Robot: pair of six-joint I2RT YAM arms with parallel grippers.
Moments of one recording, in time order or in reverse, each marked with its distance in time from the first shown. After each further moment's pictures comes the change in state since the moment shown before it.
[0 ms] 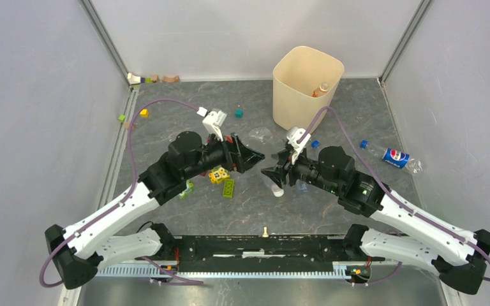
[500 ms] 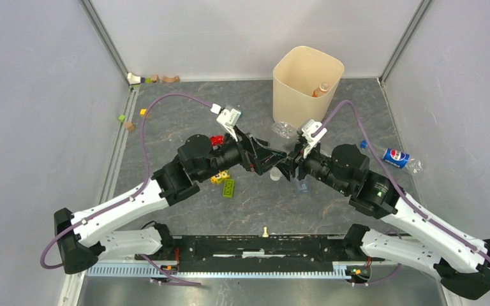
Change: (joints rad) left arm -0.172 0.115 0.074 0.240 -0.099 0.000; right arm -0.031 -0.055 0.079 -0.095 0.137 -0.003
